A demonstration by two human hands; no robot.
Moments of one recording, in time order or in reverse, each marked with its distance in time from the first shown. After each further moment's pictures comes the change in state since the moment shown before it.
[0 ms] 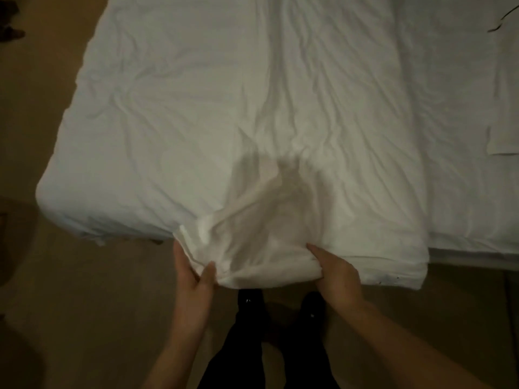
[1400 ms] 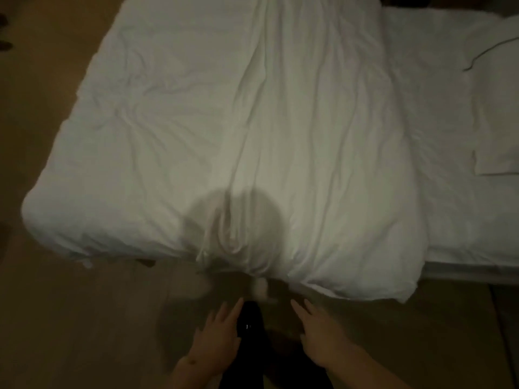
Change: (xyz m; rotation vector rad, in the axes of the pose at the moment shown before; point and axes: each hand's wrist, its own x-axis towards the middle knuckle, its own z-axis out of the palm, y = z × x) left_hand 0.036 -0.138 -0.058 1.265 -0.827 -0.116; right_hand -0.029 -0.036 0.097 -0.394 -0.588 0.096
